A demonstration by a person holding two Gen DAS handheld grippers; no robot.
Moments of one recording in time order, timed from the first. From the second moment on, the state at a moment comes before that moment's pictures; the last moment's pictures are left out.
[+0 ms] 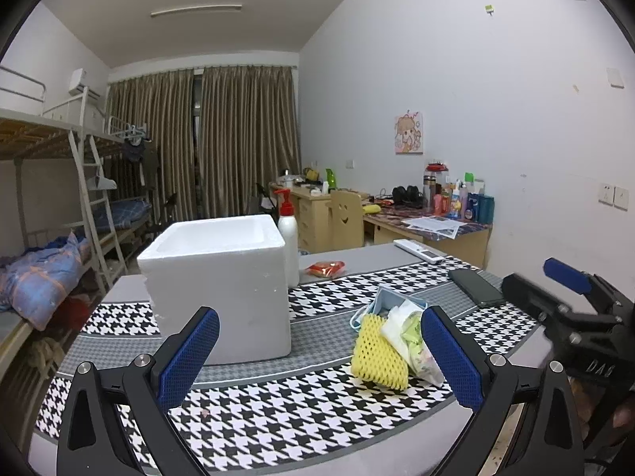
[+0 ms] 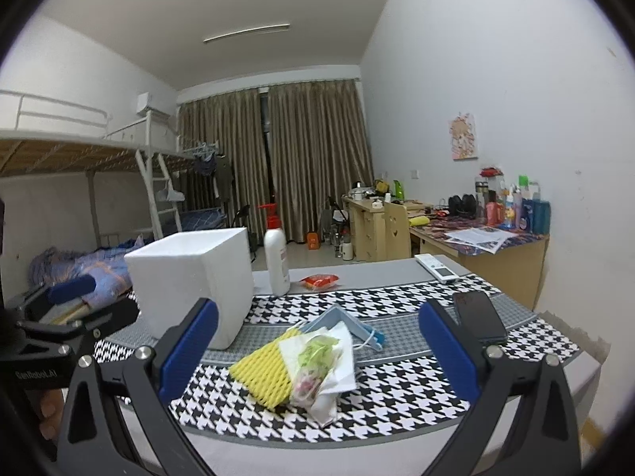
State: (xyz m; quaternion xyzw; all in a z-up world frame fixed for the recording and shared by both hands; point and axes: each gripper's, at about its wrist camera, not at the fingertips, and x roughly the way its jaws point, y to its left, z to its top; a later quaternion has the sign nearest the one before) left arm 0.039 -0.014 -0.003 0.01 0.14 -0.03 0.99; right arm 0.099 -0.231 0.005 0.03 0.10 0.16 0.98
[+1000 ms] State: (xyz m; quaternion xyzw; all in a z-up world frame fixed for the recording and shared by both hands) left arm 0.118 -0.021 -0.038 0.00 0.25 -0.06 0.97; right arm 0.171 -0.220 -0.022 -0.01 0.20 0.16 0.97
